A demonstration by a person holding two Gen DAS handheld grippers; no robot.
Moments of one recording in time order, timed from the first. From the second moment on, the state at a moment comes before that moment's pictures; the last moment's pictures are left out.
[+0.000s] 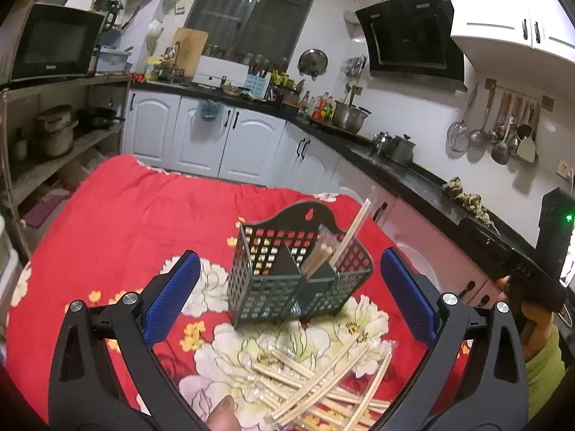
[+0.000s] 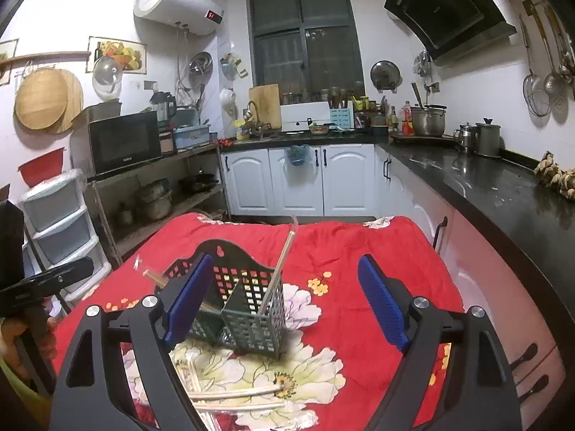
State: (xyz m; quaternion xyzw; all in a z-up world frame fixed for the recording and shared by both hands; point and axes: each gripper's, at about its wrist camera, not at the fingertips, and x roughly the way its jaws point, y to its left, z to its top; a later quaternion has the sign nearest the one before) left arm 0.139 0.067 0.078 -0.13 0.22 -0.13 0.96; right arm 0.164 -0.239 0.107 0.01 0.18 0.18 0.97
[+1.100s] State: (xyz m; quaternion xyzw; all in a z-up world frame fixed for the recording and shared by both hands) left arm 0.099 0.070 0.033 -0.12 0.27 -0.11 0.95; right arm 0.125 -0.226 0.058 -0.01 0.22 0.20 0.95
